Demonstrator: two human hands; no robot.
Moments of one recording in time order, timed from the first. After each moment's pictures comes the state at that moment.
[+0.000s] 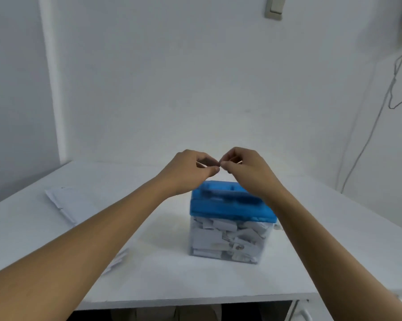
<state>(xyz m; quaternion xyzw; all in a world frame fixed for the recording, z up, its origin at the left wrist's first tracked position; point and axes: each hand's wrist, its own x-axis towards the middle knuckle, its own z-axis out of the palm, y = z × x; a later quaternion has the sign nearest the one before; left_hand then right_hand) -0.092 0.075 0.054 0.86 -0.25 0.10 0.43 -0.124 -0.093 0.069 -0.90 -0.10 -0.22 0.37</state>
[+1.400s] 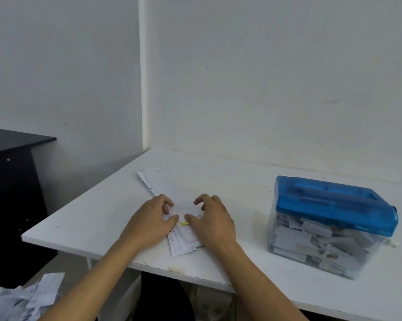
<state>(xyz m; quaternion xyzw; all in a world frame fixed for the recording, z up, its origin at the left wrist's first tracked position) -0.121 0.291 -0.112 0.93 0.01 0.18 0.31 -0.095 0.112 -0.094 -0.93 -0.13 -0.12 0.32</state>
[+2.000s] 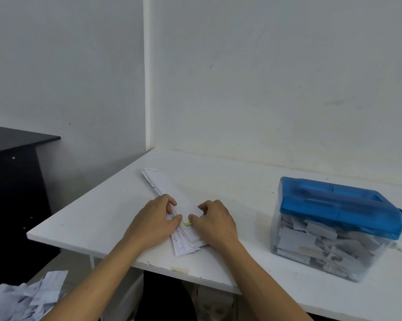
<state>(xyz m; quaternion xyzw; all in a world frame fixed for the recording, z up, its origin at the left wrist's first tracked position) -0.120 0.291 -0.114 0.93 0.01 0.19 0.31 -0.085 0.114 -0.098 -0.94 -0.11 -0.07 0.31</state>
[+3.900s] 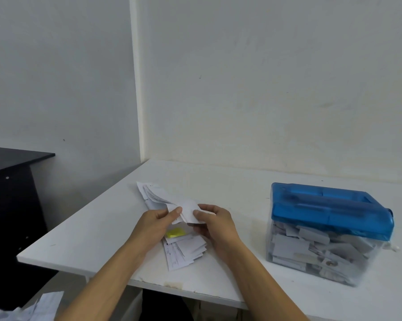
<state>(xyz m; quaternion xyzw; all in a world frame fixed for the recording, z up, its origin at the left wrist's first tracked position) -0.132 0.263 -0.079 0.77 0.08 0.09 0.63 -0.084 0.100 -0.084 -0.62 -0.05 0.10 0.77</state>
